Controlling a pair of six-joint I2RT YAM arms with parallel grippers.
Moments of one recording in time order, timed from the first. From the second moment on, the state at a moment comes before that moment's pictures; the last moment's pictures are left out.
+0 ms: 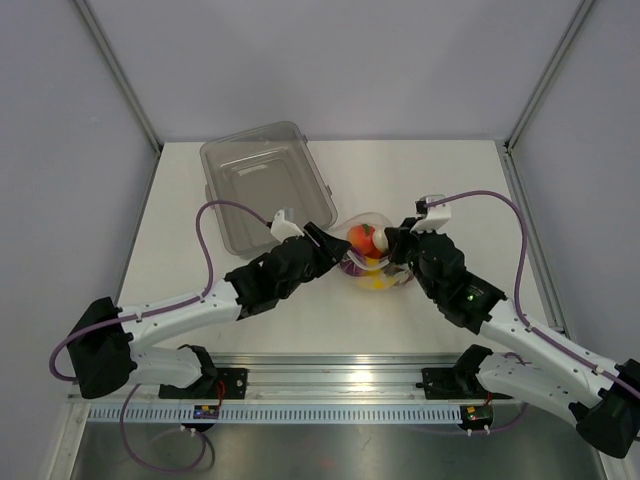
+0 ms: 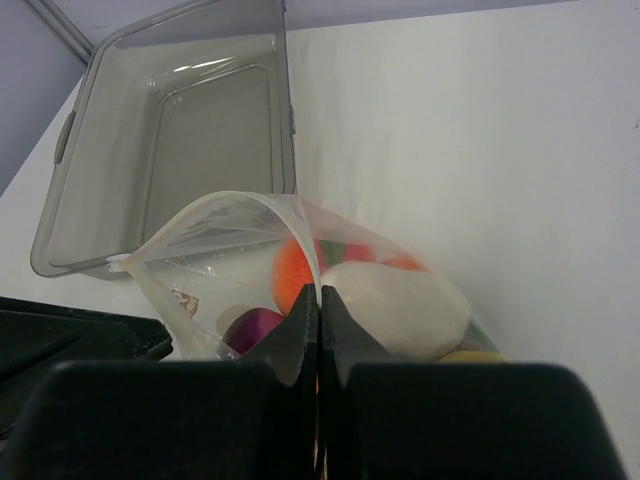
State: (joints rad) left arm -1.00 1.23 0.80 0.03 -0.41 -1.27; right arm 0.78 0.88 0.68 -0.01 0.46 0.39
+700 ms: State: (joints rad) left arm -0.96 1.29 0.82 -0.02 -0.43 -1.28; right arm 0.84 0.92 0.68 0.02 0.51 0.35
